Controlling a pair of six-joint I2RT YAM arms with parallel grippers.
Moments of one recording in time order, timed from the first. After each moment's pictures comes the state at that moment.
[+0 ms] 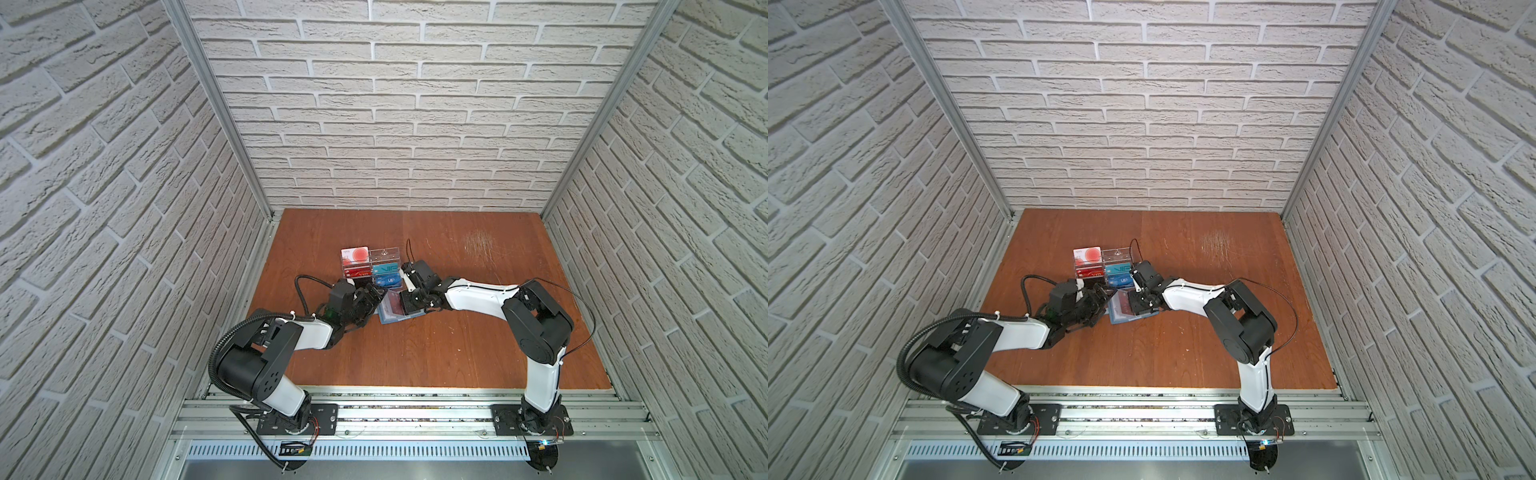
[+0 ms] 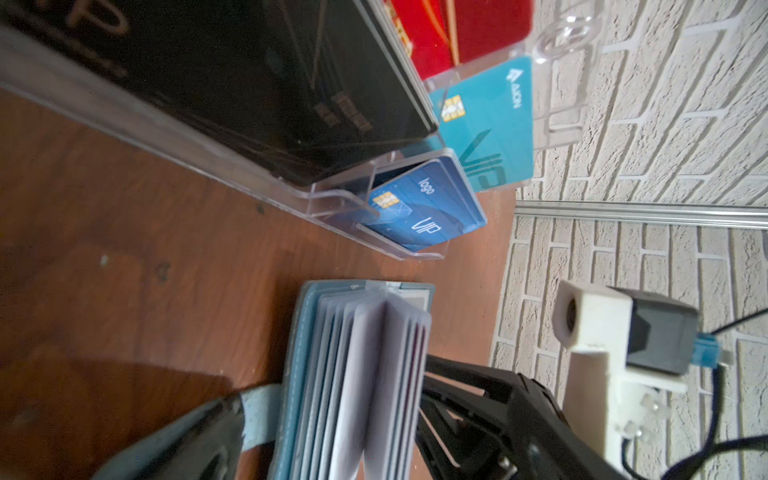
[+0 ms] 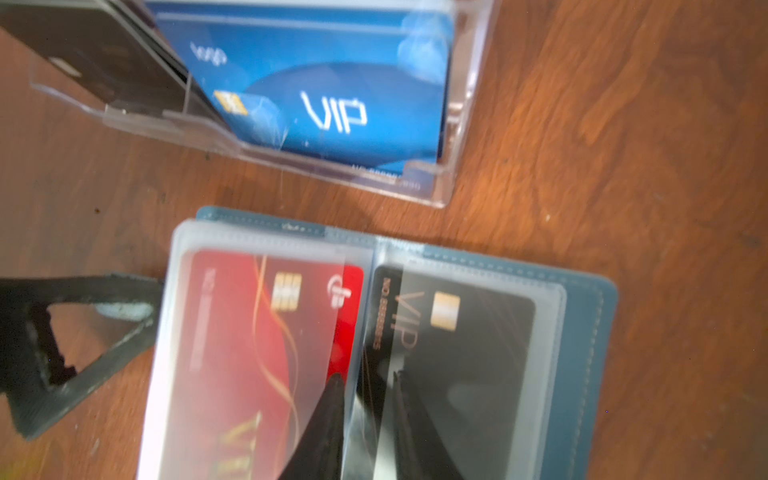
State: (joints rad) left arm -0.45 1.55 0.43 0.56 0.29 -1.23; right arm 0.68 1.93 1.19 -0.30 -0.07 0.42
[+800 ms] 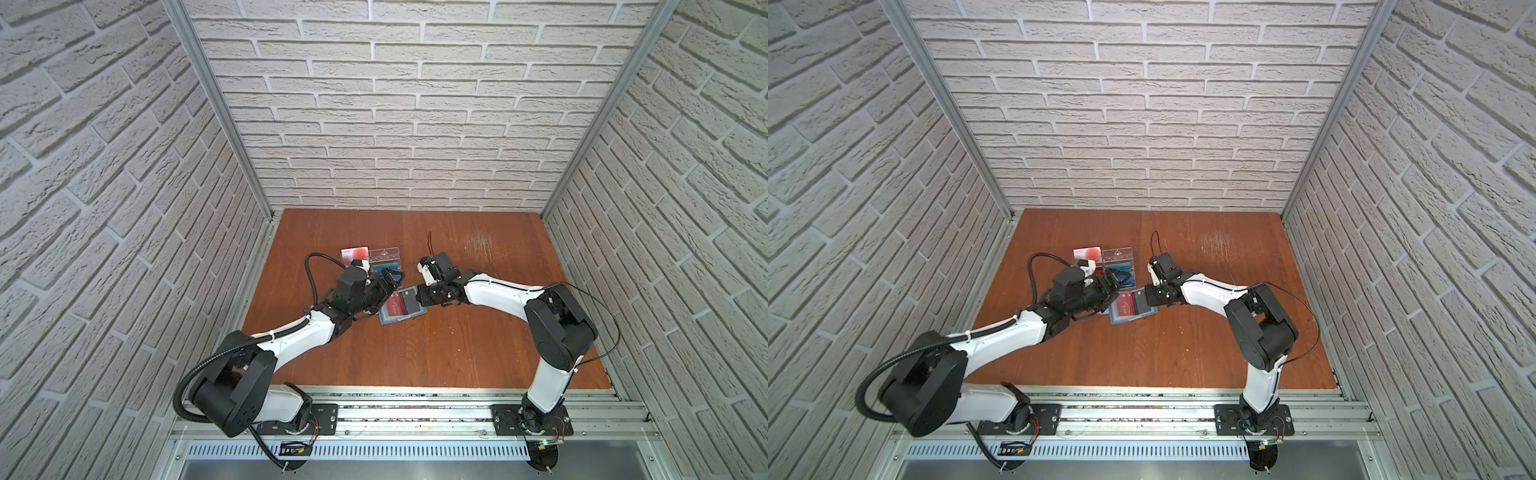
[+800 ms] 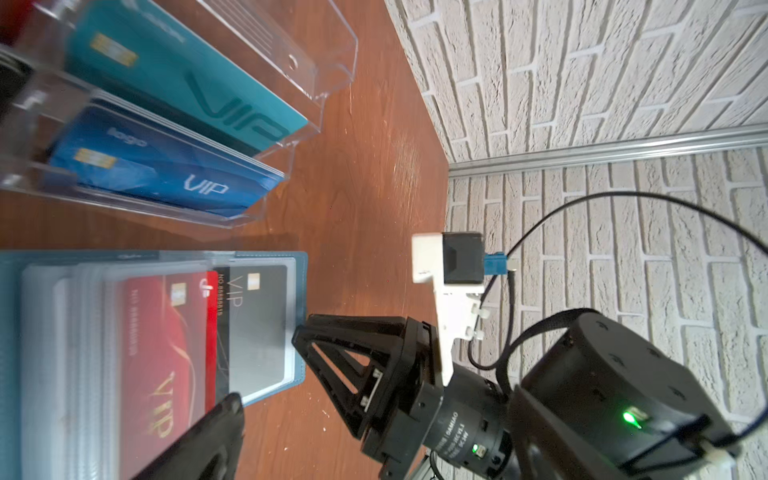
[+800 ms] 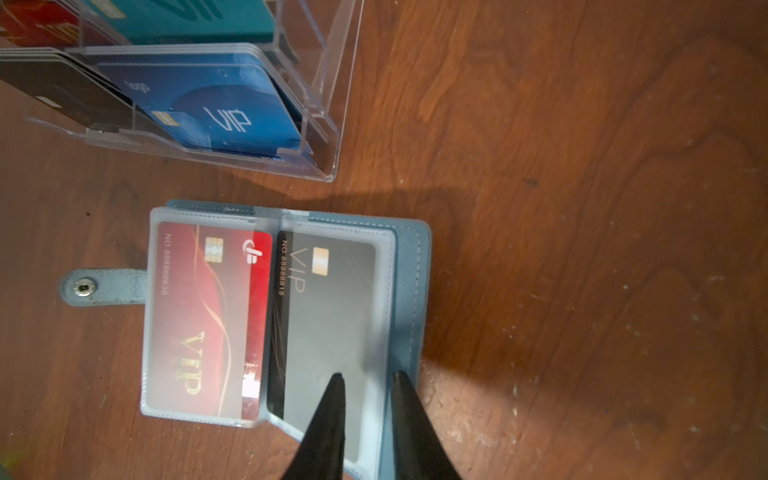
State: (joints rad) left arm -0.59 1.40 0.65 0.31 0.26 -1.22; right arm 0.56 1.82 1.14 -0.37 -0.14 0.41
